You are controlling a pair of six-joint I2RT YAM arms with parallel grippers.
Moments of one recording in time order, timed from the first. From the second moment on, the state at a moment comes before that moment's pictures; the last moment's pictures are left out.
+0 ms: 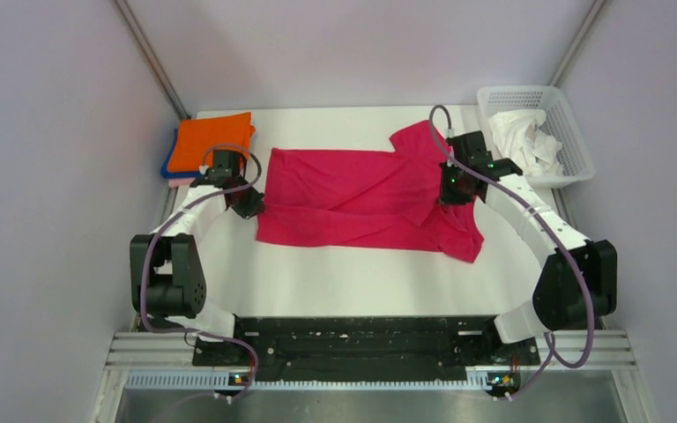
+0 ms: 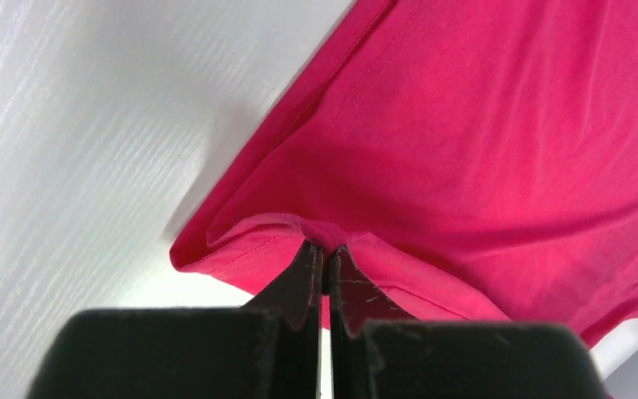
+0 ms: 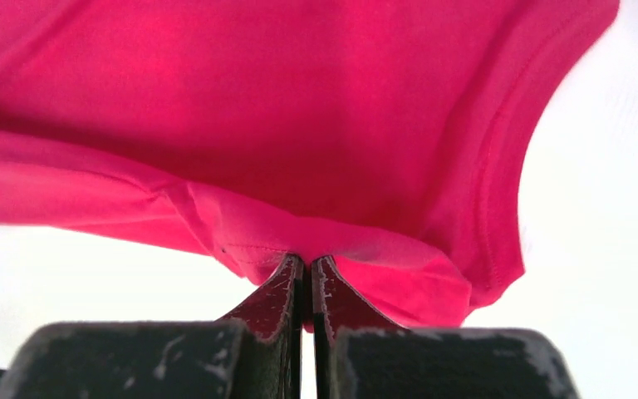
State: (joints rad) left arm -0.02 1.55 1.05 -0.53 0.06 -0.83; right arm 0.28 1.46 1.19 -0.72 0.01 0.32
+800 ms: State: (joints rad) left arm -0.01 1.63 1.06 -0.48 0.04 -0.81; right arm 0.27 1.77 1.39 -0.61 -0.08 -0.34
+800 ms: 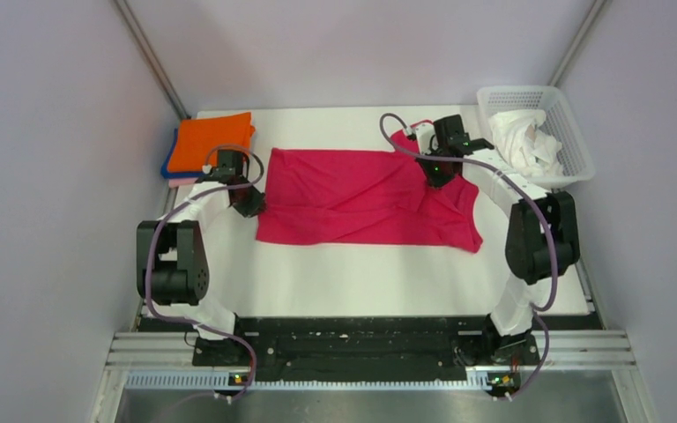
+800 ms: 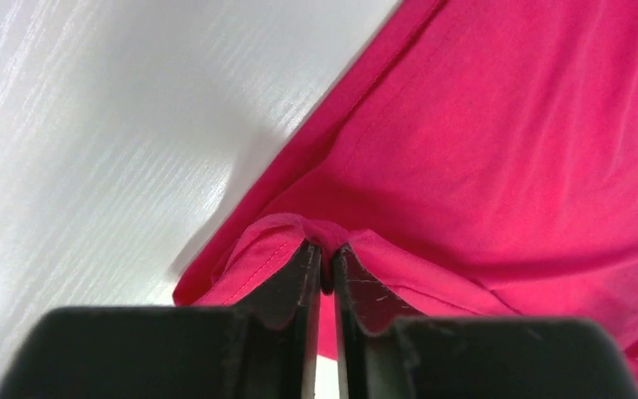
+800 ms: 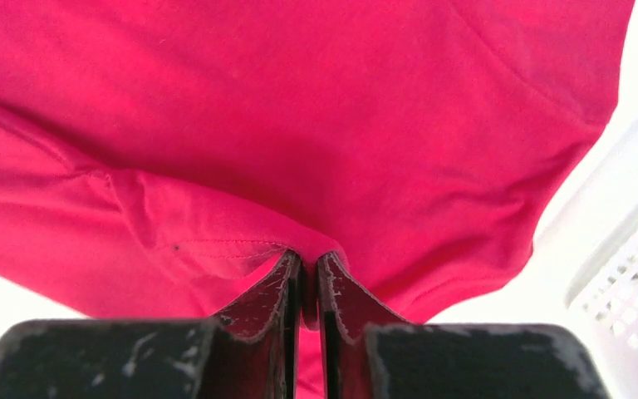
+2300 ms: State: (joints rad) left arm -0.04 1.78 1.09 -0.31 0.33 -0.73; right arm 0.30 1.85 1.17 -0.17 -0.32 0.42
